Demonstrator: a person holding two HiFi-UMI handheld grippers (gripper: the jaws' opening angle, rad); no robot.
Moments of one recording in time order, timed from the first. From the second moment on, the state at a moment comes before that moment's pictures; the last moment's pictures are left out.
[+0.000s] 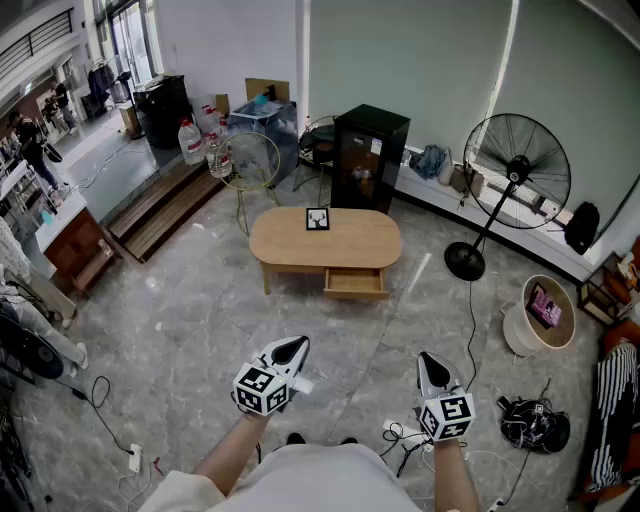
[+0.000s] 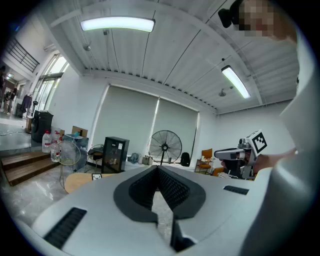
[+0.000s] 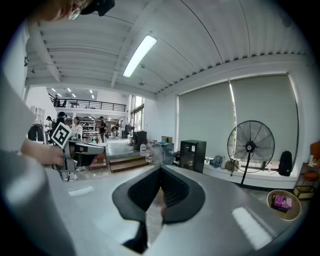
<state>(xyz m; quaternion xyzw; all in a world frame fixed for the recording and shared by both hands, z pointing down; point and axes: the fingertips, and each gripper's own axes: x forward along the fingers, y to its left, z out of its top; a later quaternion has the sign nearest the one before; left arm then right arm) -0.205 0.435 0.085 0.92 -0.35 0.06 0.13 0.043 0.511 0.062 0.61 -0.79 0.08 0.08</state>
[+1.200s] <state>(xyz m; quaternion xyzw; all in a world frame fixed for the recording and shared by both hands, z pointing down) -0.167 0.436 0.089 0.91 -0.38 0.06 0.13 0.084 0.497 0.065 0.59 -0.80 0.07 0.07</state>
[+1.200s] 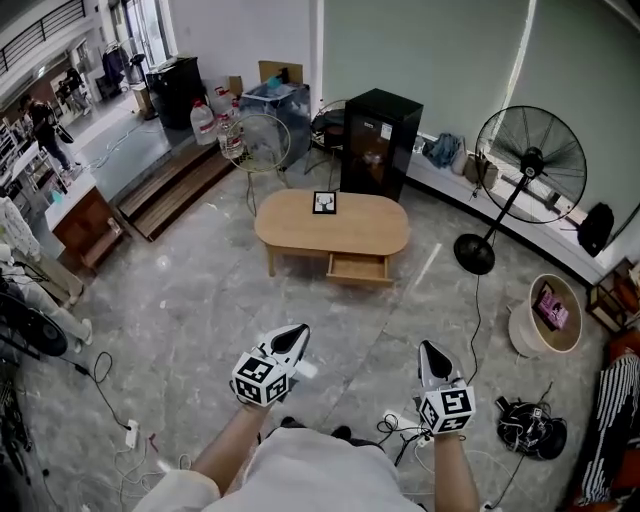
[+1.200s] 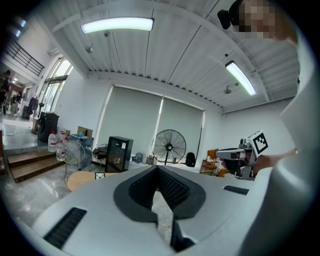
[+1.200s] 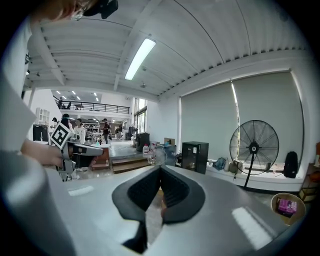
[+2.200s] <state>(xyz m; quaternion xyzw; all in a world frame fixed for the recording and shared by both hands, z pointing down) -0.119 0.358 0.117 0.91 -0.39 0.06 0.14 0.124 0.415 0.104 0.58 -0.80 0.09 0.09</state>
